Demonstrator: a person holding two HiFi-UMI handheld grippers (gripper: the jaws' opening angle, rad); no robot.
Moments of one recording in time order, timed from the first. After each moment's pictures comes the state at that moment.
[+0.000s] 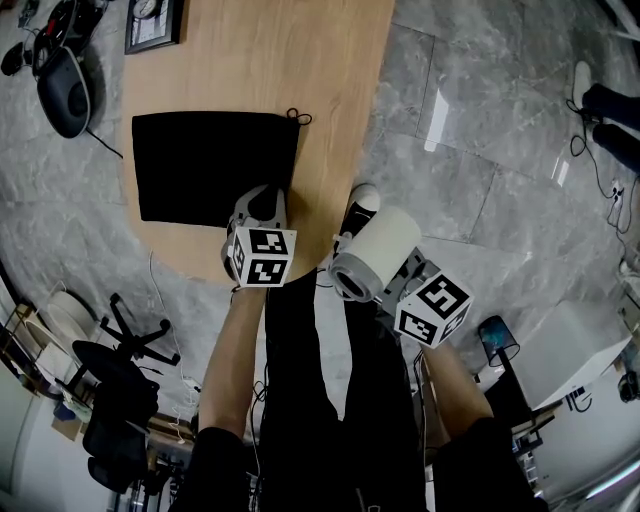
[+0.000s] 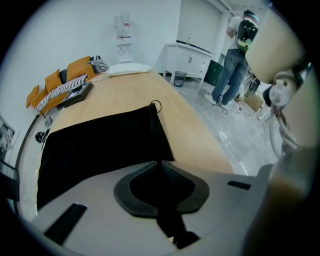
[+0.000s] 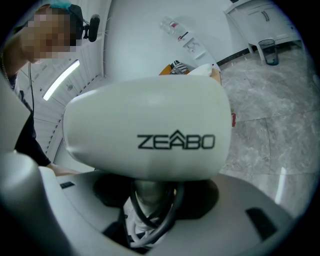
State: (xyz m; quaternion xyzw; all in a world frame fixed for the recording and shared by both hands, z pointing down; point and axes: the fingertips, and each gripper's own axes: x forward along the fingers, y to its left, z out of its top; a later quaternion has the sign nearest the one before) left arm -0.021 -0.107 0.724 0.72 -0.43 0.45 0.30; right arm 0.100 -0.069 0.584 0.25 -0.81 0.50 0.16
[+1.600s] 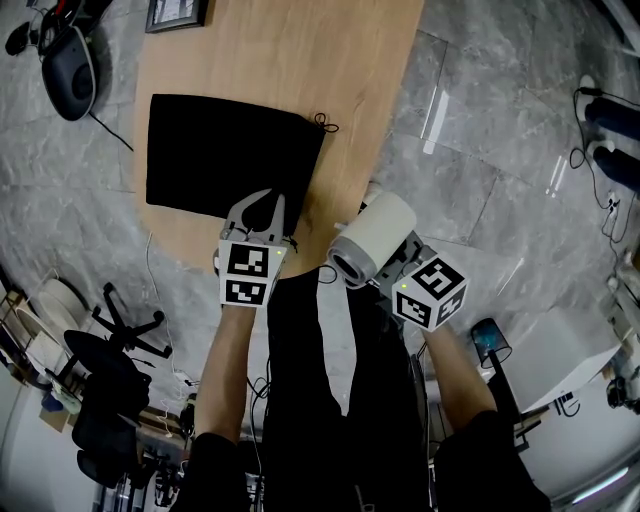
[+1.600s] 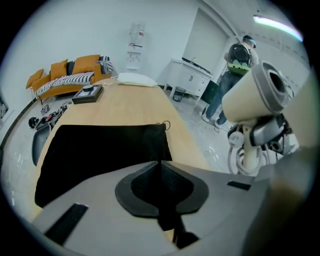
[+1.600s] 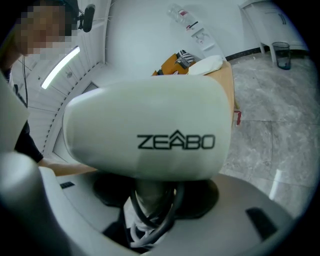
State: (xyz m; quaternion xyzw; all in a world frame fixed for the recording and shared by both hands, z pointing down) left arm -0.040 -0.100 0.666 0.76 -0.43 0.36 0.34; right arm 0.073 -0.065 0.603 0.23 -0.82 0.49 0.22
